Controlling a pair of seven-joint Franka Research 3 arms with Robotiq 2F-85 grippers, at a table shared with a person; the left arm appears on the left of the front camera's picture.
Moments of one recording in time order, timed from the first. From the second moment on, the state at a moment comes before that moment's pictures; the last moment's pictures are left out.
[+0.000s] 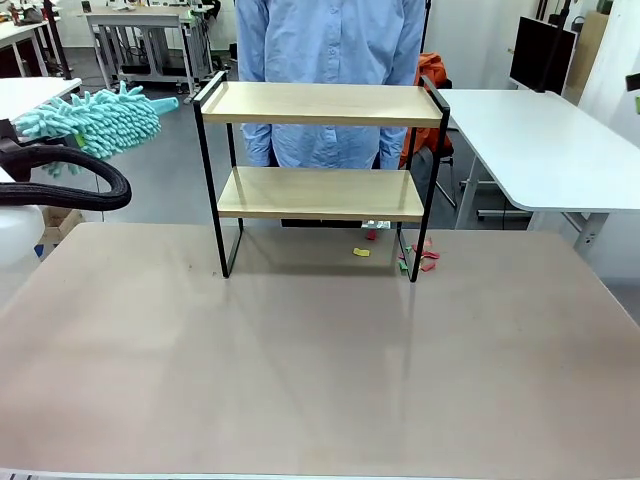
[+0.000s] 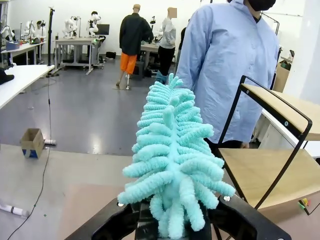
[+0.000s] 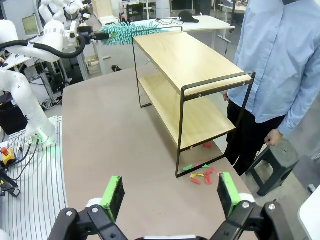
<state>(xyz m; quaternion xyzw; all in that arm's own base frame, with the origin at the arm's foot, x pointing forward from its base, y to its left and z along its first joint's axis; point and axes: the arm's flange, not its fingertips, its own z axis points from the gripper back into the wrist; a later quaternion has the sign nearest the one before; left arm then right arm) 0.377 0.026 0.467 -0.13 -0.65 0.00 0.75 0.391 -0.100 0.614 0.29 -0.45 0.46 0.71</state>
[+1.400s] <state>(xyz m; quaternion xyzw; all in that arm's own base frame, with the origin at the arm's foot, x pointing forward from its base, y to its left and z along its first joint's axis) 0.376 0.025 0.467 -0.14 -0.64 0.02 0.75 0.391 -0.100 0.614 0.29 -0.45 0.46 0.71</state>
